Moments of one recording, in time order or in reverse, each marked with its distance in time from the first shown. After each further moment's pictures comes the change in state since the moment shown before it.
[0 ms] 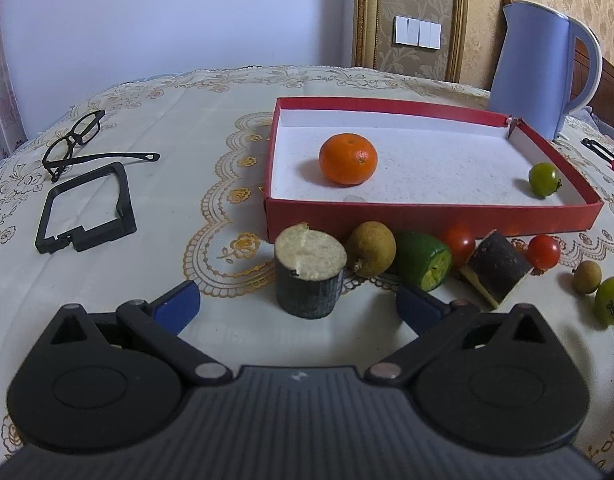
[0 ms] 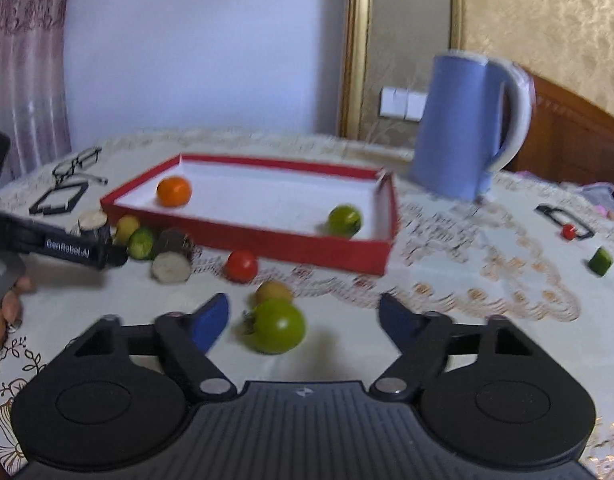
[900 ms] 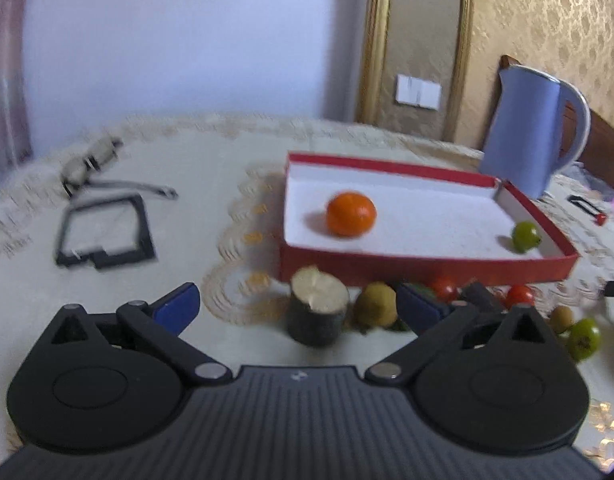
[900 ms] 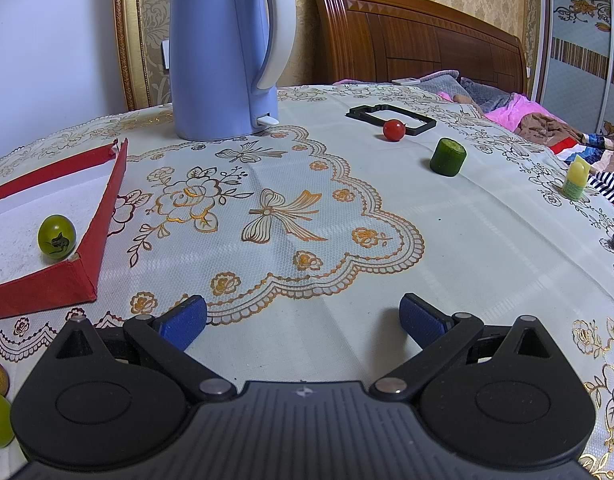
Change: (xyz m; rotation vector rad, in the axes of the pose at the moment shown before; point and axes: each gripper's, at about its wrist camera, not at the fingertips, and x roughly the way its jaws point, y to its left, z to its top) left arm -0.025 0.017 -0.002 -0.094 -0.139 -0.060; right arm 0.052 -0.138 -0.002 0.364 0.144 -0.446
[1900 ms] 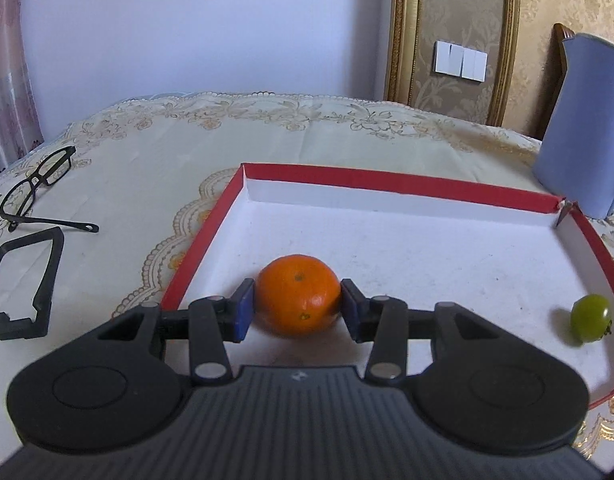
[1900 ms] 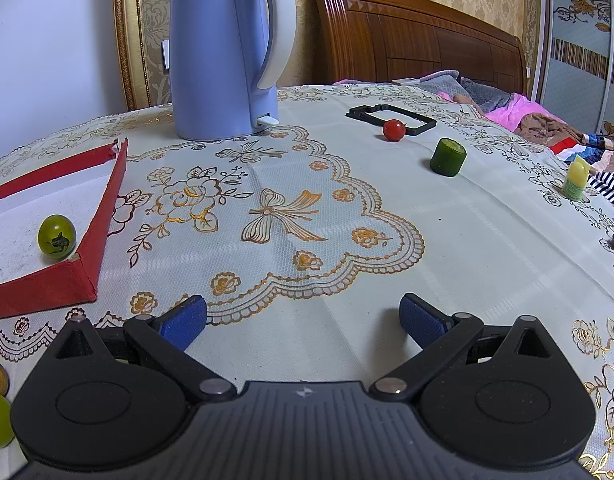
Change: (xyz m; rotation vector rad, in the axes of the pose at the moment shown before) left arm 0.114 -0.069 0.060 -0.002 0.082 0.178; right arm 0.000 0.000 0.000 0.000 0.000 -0.001
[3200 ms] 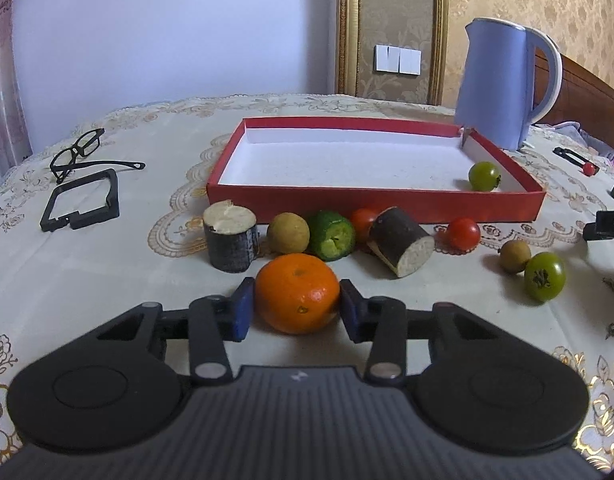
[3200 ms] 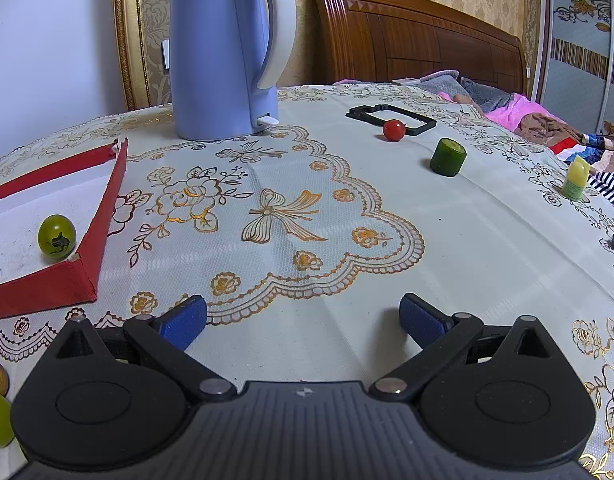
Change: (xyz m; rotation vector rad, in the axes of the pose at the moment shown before) left arm -0.125 0.028 -0.105 0.096 -0.062 -0.118; right arm 0.000 0.000 0.000 0.000 0.001 -0.001
